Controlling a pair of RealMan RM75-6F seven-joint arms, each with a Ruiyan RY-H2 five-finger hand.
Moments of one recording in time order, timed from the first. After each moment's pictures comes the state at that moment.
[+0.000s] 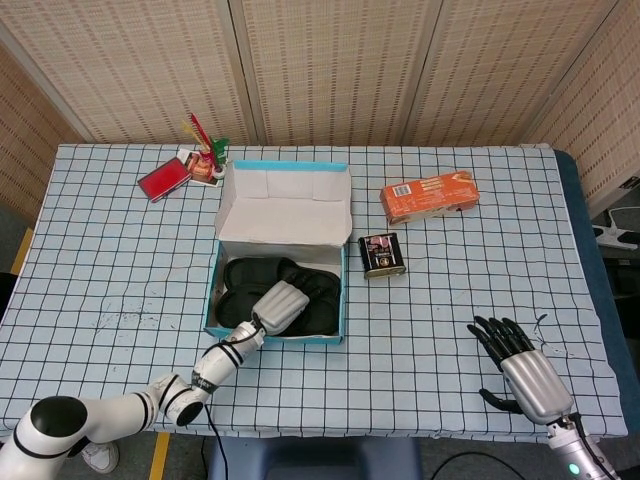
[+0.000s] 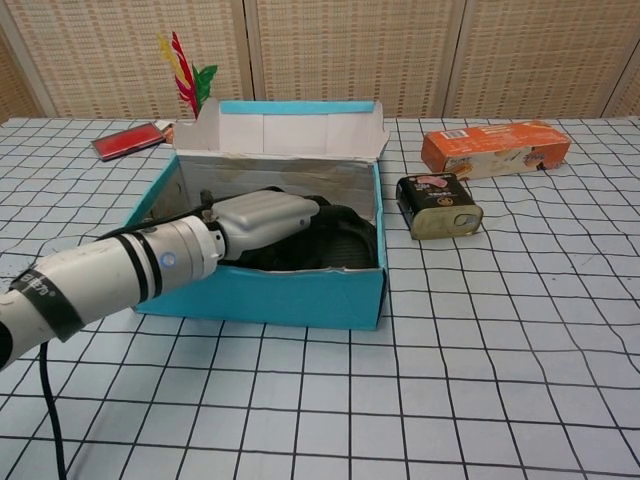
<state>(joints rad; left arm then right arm) -0.93 -1.85 -0.12 -1.08 1.38 0.85 0.06 0.13 -1.13 -0.10 -1.66 -1.72 1.39 -0.04</state>
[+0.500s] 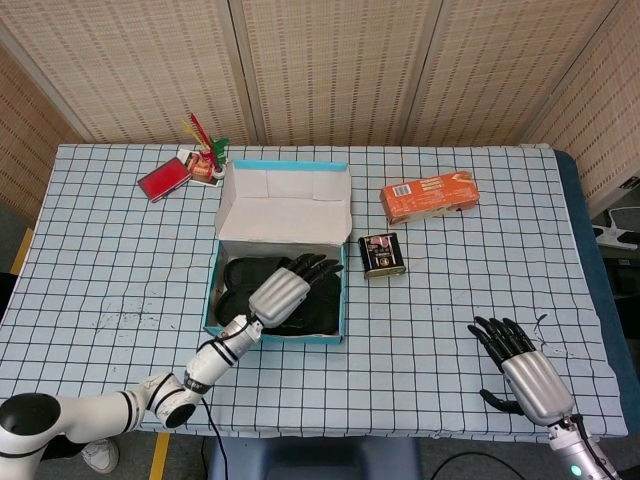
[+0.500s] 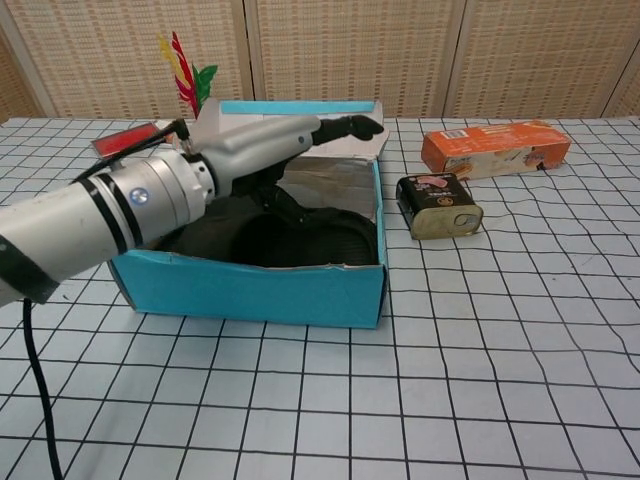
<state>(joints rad) -0.91 -1.71 -0.19 -1.30 1.44 0.99 -0.06 0.13 -1.12 -0.10 -1.66 -1.74 1.40 -0.03</state>
